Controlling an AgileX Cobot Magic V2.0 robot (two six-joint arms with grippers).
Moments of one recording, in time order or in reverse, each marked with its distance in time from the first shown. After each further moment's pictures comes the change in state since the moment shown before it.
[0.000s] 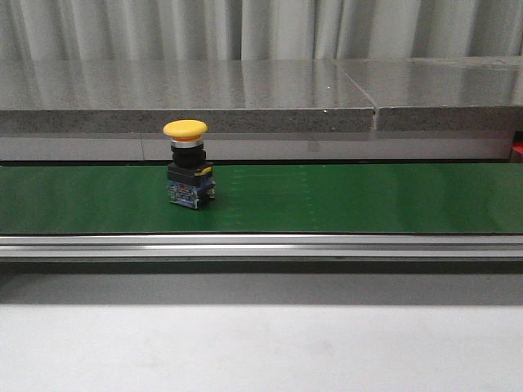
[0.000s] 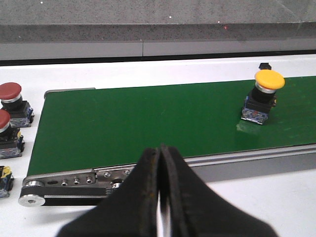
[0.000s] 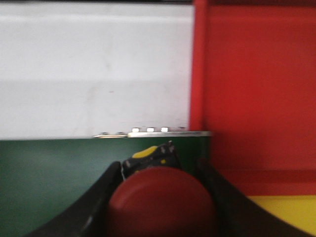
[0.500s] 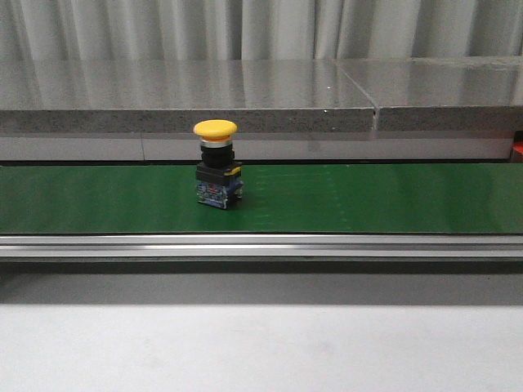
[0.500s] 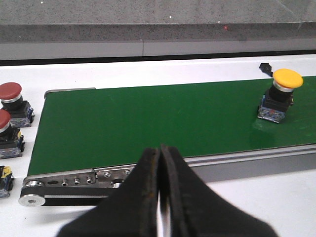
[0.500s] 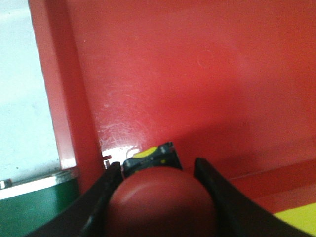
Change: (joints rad) left arm 0.000 0.000 0.000 0.000 0.000 0.000; right arm -0.203 0.232 -0.006 0.008 -0.179 0.000
